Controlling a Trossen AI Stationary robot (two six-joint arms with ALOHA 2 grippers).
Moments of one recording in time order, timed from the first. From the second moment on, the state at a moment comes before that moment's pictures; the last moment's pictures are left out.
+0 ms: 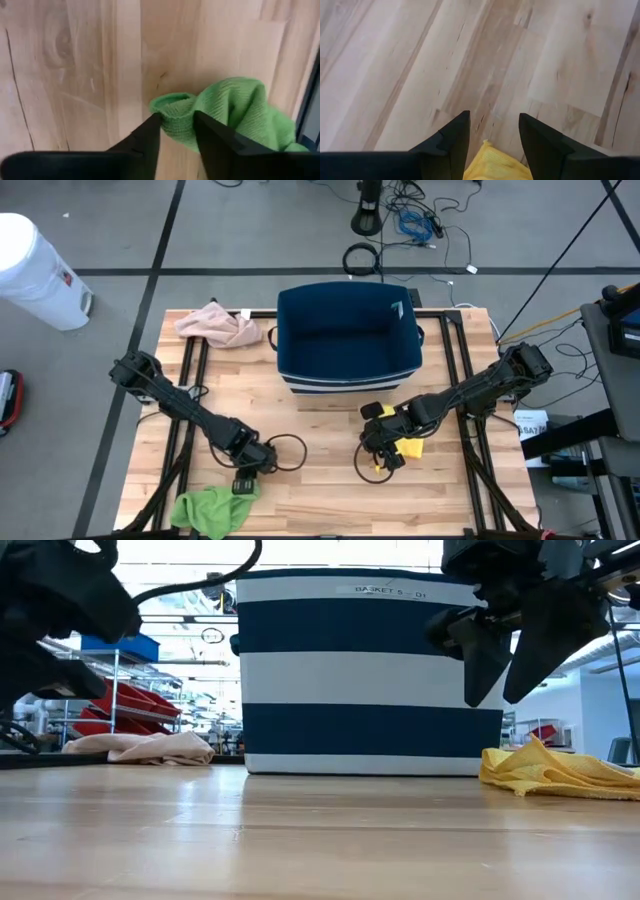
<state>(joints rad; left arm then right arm) -0.53 1.58 0.89 -0.63 0.27 -0.59 0.35 1.53 0.96 -0.49 0.01 -0.01</state>
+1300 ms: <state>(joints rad) -0.40 1.58 1.50 -0.65 -0.02 0.35 0.41 1.53 0.96 -0.20 0.00 -0.04</state>
